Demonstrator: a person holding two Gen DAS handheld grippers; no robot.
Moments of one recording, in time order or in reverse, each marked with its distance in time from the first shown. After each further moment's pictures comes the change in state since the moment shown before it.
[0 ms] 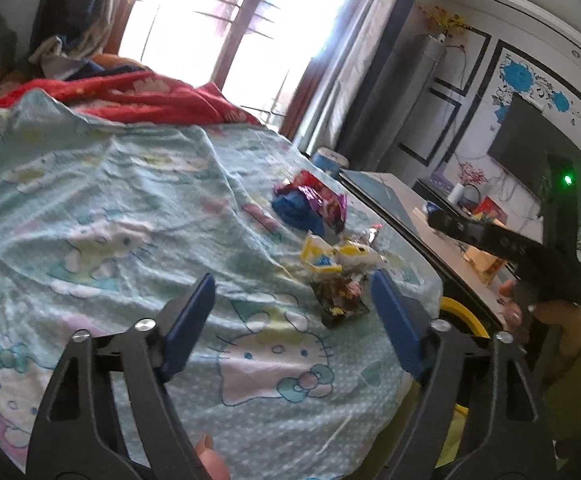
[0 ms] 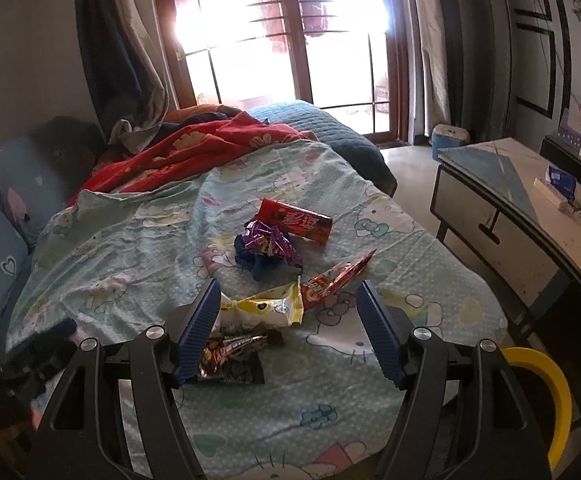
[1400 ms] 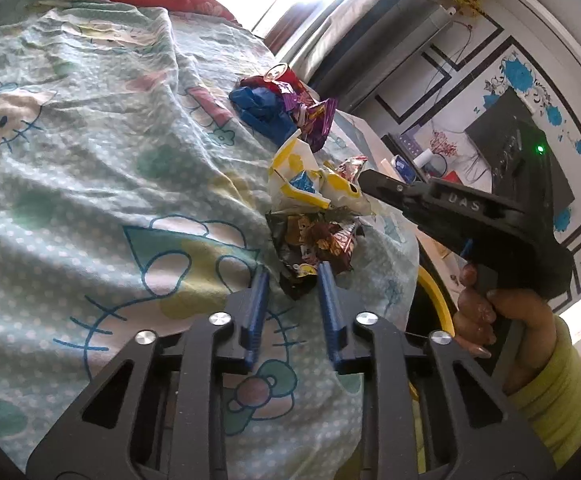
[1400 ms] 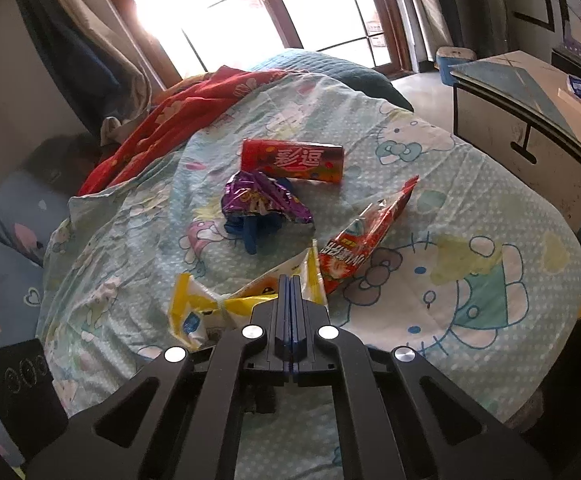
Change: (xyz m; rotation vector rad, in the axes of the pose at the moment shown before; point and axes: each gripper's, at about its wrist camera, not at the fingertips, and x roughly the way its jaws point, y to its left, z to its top) left arm 0.090 0.004 -0.027 -0.167 0.254 -0.191; right arm 0.082 -0.018 -0.018 0.194 0.168 0.118
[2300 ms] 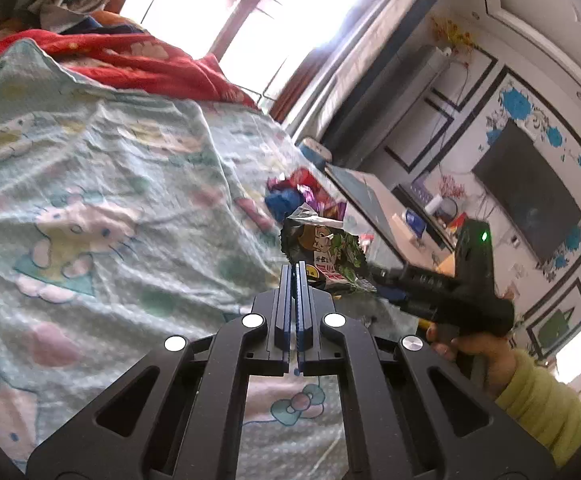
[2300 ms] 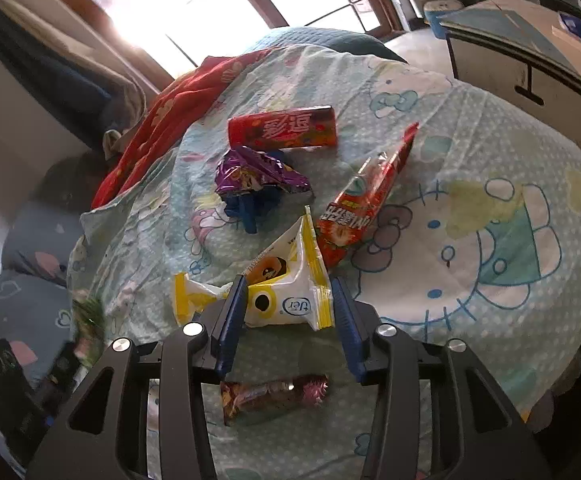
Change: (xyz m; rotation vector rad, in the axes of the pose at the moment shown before) left arm -0.090 0.004 0.027 0.039 -0.224 0.073; right arm 0.014 -0.016 -0.006 0.156 0.079 0.085
